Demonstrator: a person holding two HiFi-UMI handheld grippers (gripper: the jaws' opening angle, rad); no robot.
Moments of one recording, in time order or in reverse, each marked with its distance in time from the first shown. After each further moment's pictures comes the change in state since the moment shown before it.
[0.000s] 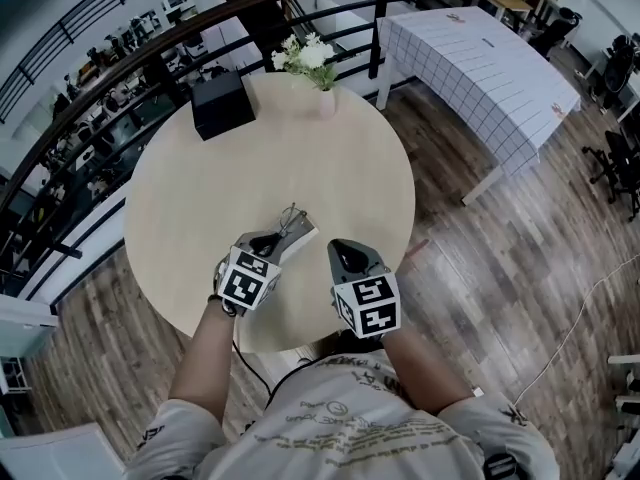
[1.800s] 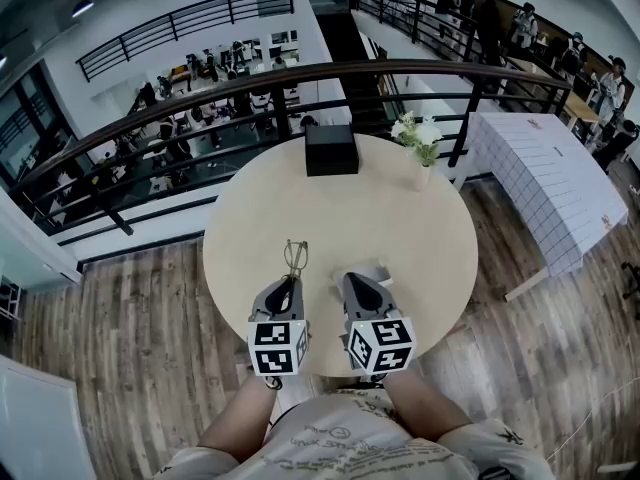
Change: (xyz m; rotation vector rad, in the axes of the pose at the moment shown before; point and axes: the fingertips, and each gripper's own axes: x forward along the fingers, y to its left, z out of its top) left arm -0.215 0.040 -0.042 -0.482 -0.405 0.582; right arm 0.001 0.163 0.058 0.006 -0.240 0.234
